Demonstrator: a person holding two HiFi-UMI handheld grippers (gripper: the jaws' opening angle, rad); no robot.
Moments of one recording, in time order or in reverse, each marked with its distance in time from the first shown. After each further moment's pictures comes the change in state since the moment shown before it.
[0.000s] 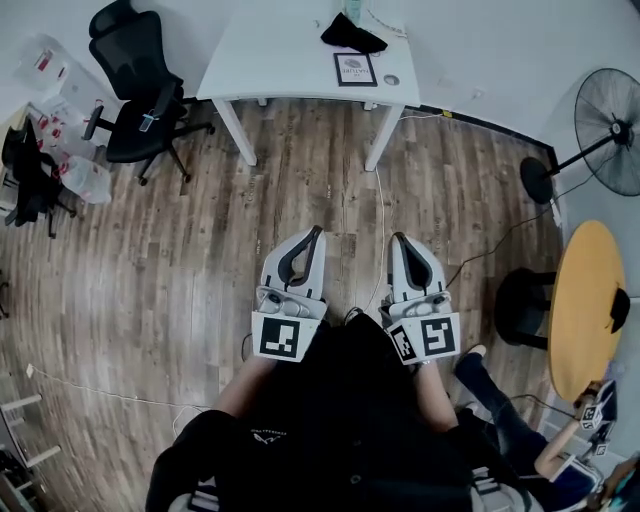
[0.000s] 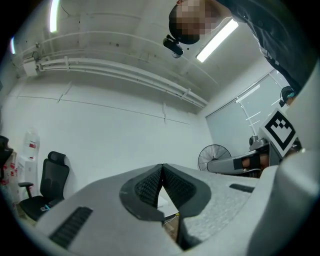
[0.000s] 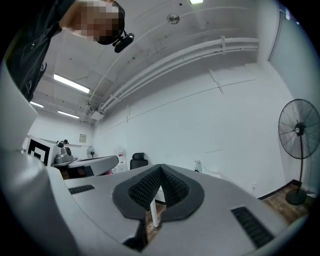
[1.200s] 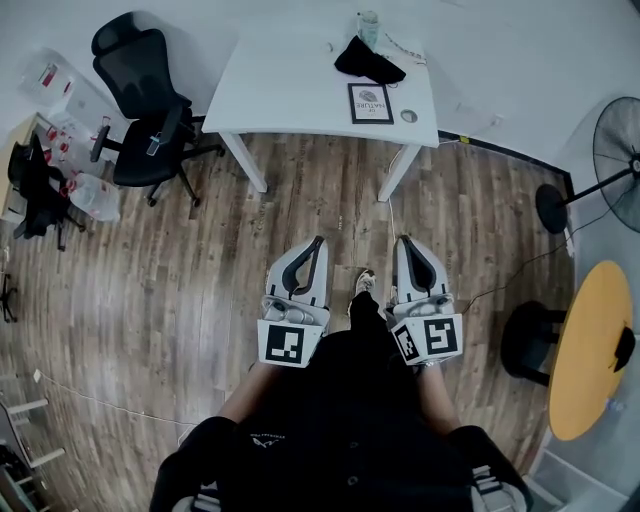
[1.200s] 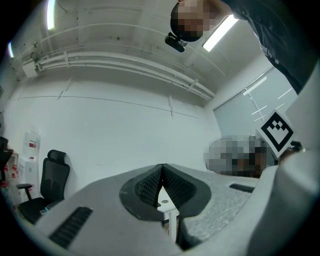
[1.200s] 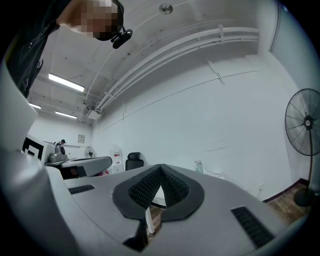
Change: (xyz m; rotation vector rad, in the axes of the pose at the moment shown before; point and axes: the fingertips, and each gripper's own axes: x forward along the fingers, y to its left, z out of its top) left arm 0.137 0.081 -0.034 0.008 0.031 0.057; right arm 0.157 -0.080 -0.011 0.017 0.008 0.011
